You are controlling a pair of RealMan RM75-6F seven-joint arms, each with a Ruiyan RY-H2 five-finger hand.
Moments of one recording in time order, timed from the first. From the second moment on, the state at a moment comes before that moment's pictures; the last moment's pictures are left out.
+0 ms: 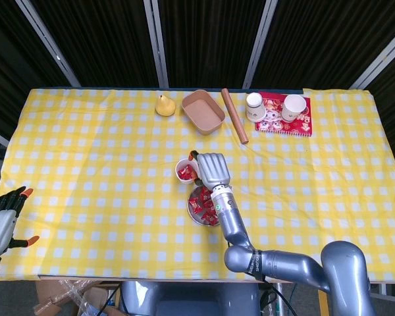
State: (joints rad) left arm -0.16 -1.04 -0.02 -1.75 1.28 1.26 0.11; right arm 1.01 -1.87 0.43 -1.36 -0.67 1.10 -0.62
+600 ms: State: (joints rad) left arm -0.16 -1.03 -0.01 -1.75 1.31 1.26 0.09; right arm 0.82 -1.59 0.22 -1.82 -0.78 1.22 -0.66
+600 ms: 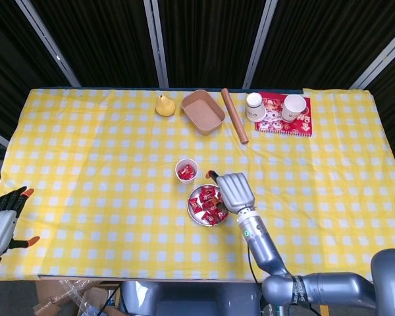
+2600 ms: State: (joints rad) left arm -0.16 -1.04 -0.01 -1.75 1.30 1.26 0.12; right arm 0.76 -1.76 0.16 -1.56 -0.76 1.07 -0.61
